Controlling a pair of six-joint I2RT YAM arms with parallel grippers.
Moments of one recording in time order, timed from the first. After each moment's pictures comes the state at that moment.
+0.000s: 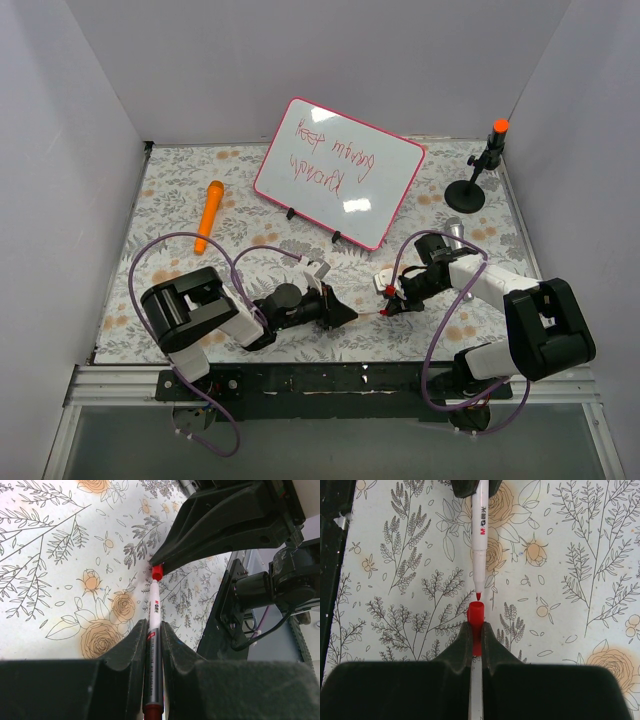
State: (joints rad) left arm -1.02 1.70 0.33 1.16 0.18 -0.77; right arm 0.36 1.38 0.62 -0.66 -0.84 -1.39
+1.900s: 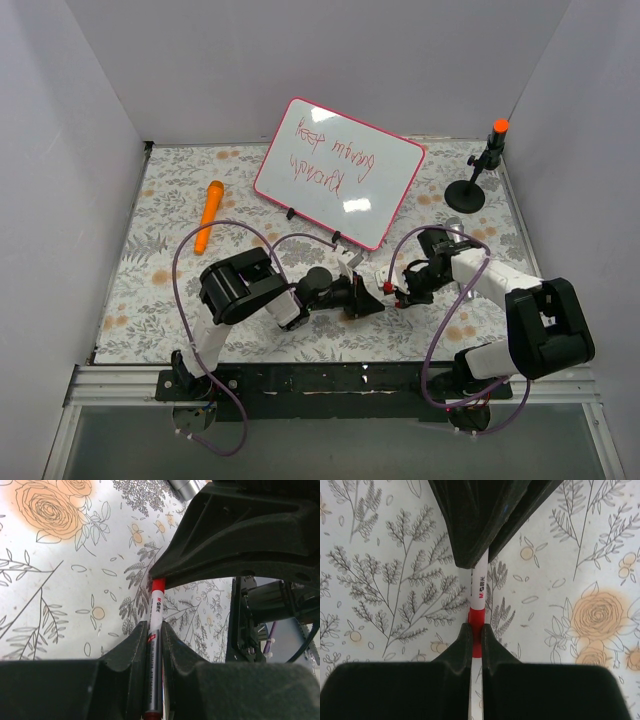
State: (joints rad) left arm -0.99 2.07 0.66 1.22 0.36 -0.73; right arm 0.35 1.40 0.68 -0.72 -0.66 -1.39
